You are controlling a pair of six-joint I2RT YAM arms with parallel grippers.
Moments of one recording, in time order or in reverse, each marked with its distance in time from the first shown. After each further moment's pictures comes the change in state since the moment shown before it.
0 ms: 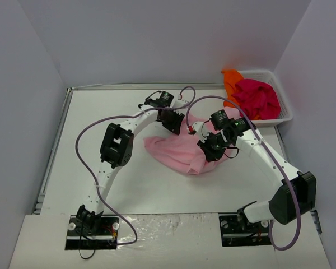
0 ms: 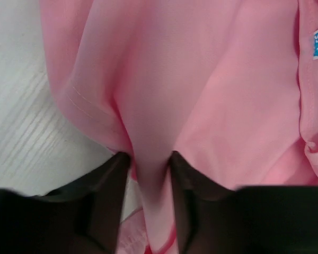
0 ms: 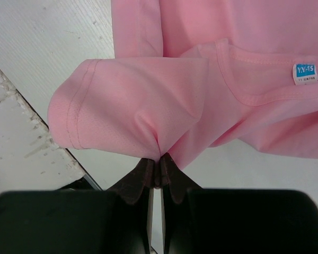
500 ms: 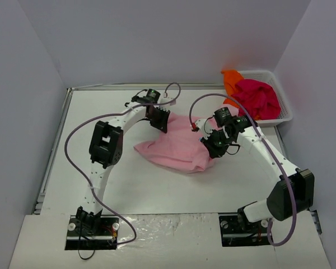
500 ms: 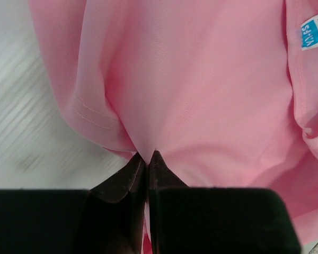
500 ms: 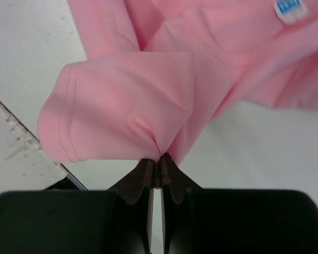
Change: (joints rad) left arm 0.061 -0.074 -0.105 -0.029 0.012 -0.051; right arm -0.037 0.017 0.003 0.013 0.028 -0.030
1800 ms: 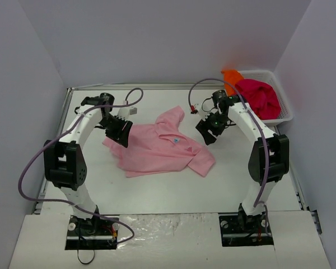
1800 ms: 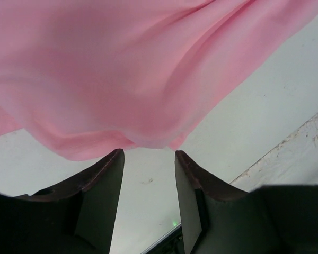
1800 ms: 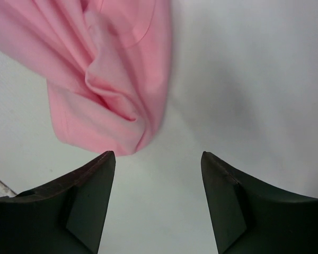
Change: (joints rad) left arm 0.323 -0.582 -0.513 -0.400 -0.039 0.341; right arm -0.146 0.416 0.304 -0.008 -0.010 -0.127
